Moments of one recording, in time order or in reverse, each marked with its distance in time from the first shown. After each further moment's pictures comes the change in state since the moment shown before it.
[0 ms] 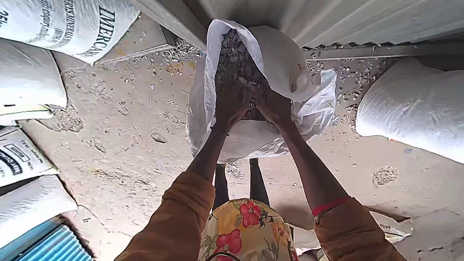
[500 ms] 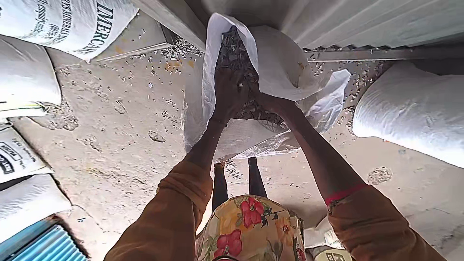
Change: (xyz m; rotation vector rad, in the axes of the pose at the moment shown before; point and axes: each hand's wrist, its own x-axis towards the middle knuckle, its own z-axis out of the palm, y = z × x) left_hand 0.020 0.007 -0.020 0.016 -0.024 0.029; right_hand 0.033 0.009 -0.007 -0.097 -0.279 -0.112
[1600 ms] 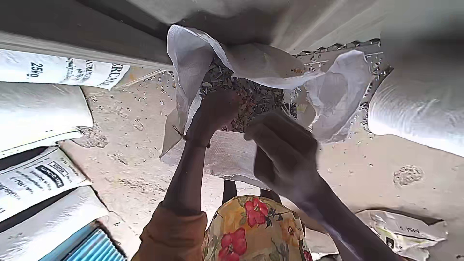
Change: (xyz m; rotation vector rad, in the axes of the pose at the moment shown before) left_hand 0.033 0.047 -0.094 -0.060 -0.565 -0.272; right_hand -0.103 -0.093 -0.110 0.336 0.528 -0.503
